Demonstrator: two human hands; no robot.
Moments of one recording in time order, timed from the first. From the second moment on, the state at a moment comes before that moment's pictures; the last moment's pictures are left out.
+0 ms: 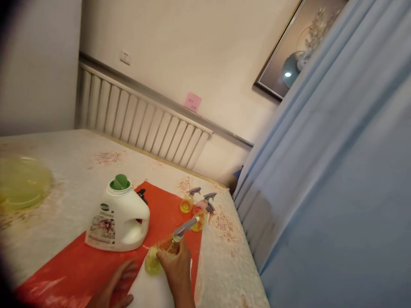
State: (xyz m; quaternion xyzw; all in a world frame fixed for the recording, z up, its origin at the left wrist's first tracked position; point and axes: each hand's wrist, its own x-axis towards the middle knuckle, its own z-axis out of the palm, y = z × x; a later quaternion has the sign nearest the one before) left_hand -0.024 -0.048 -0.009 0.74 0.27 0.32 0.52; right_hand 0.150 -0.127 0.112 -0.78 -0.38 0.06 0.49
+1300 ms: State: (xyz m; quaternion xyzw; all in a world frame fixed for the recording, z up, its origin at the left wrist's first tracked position) left_hand -0.016 -0.146 -0.006 0.74 0.30 0.35 0.50; right_hand 0.097 -0.208 0.096 -0.64 -0.28 0.15 0.70
